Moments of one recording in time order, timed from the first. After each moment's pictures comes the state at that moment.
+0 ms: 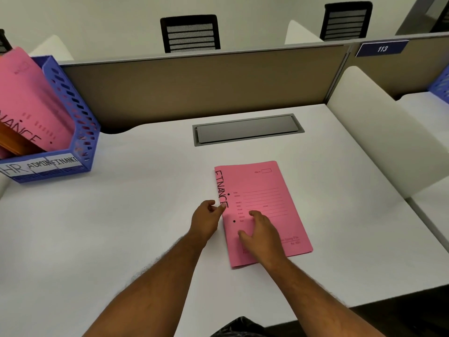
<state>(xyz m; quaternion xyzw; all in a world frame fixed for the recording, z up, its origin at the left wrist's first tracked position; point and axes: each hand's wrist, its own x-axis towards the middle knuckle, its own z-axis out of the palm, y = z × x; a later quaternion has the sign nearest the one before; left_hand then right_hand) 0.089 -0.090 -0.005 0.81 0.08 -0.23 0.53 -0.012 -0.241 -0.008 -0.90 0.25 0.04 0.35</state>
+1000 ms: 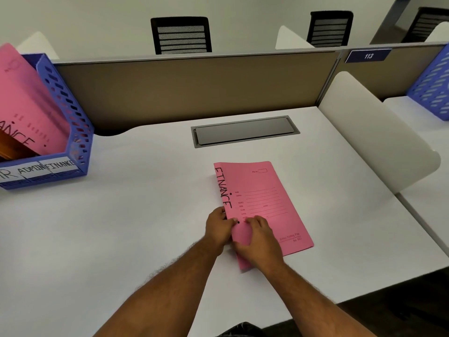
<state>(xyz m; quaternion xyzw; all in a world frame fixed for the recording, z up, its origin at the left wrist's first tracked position) 0.074 -0.090 -0.015 0.72 0.08 -0.29 0.63 -0.019 -0.196 -0.006 -0.93 0.25 0.05 0.27</state>
